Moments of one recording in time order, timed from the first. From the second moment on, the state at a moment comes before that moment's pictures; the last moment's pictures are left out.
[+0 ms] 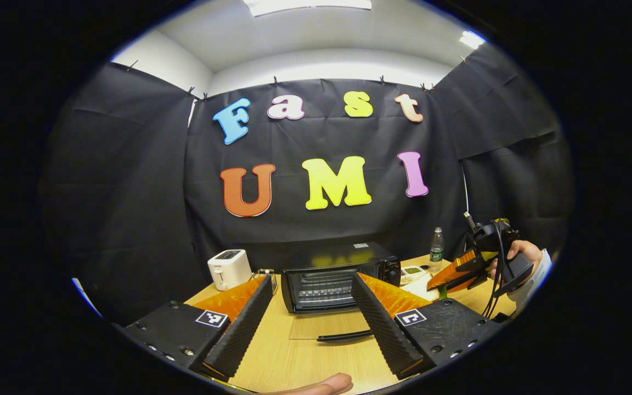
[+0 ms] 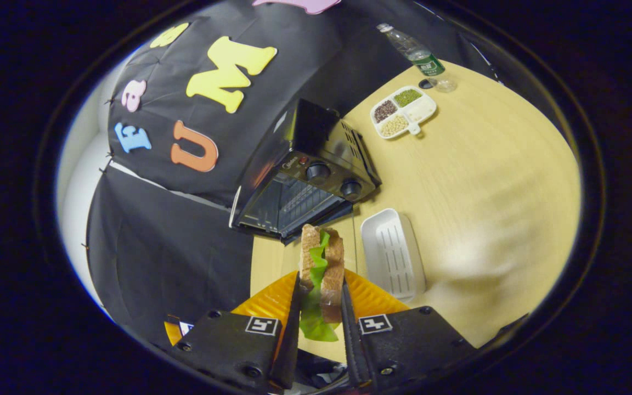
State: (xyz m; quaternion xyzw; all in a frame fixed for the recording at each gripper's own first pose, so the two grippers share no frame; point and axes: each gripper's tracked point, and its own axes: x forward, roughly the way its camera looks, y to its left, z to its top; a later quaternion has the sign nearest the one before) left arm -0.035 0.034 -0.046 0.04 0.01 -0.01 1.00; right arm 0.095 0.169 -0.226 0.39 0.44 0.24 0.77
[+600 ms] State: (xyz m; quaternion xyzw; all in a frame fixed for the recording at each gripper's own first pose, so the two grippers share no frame) left arm -0.033 0.085 -0.067 0.00 0.02 -0.01 1.00; right arm 0.146 0.316 -0.247 0.55 0.28 0.18 0.77
